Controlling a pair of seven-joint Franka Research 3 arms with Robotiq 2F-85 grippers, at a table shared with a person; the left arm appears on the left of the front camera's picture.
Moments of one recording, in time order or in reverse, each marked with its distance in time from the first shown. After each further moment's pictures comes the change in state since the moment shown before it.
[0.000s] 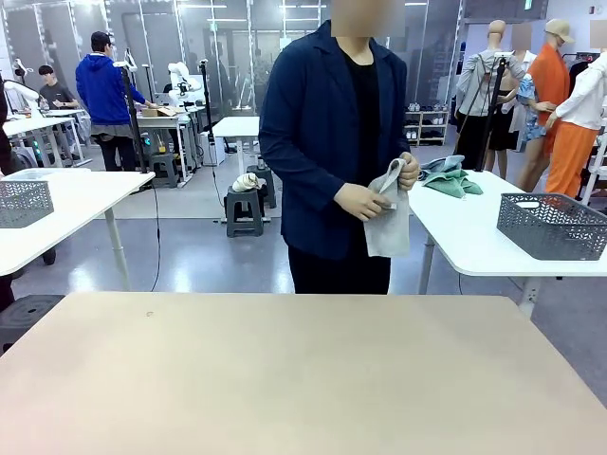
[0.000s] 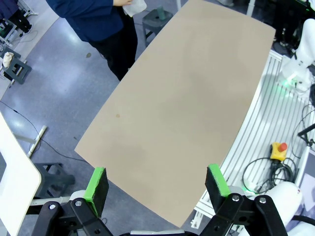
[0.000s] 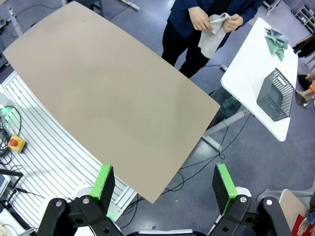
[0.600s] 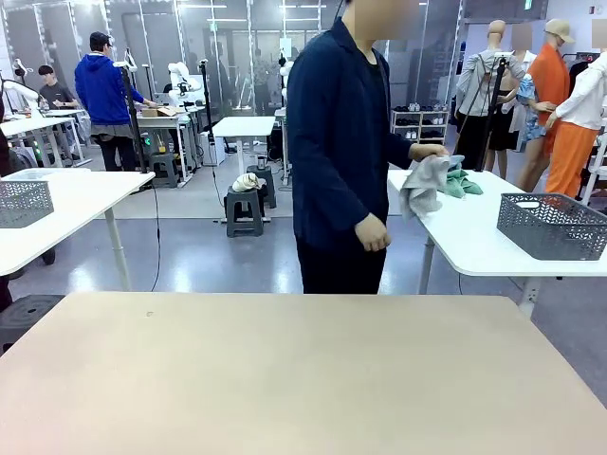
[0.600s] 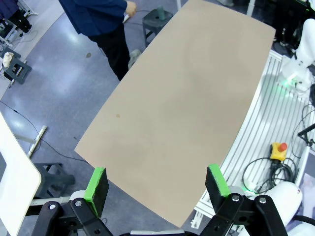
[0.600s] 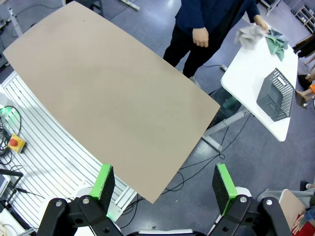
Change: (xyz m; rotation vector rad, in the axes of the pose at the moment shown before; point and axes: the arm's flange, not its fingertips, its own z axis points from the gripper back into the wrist) left arm 0.000 0.000 0.000 0.000 0.000 0.000; right arm 0.000 0.000 0.000 0.000 0.000 0.000
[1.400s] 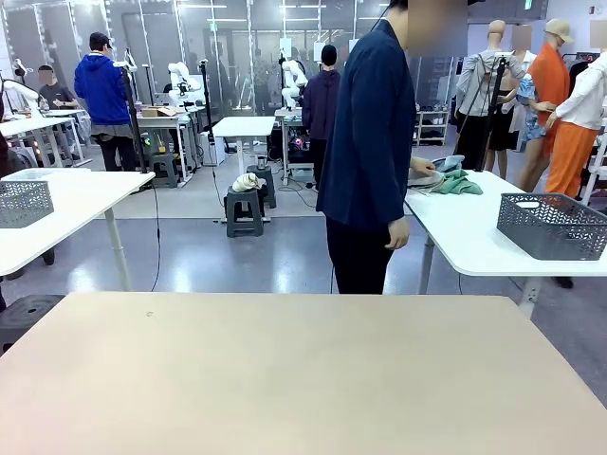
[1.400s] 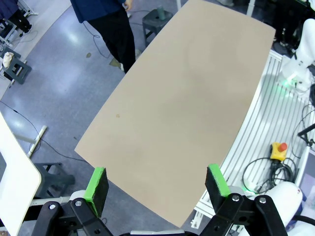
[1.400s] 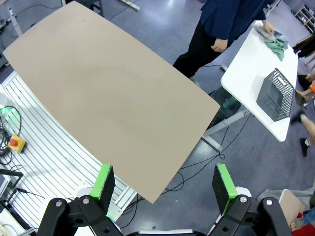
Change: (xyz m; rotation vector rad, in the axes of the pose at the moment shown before) left arm 0.000 0.000 0.000 0.000 0.000 0.000; right arm 0.000 0.000 0.000 0.000 0.000 0.000
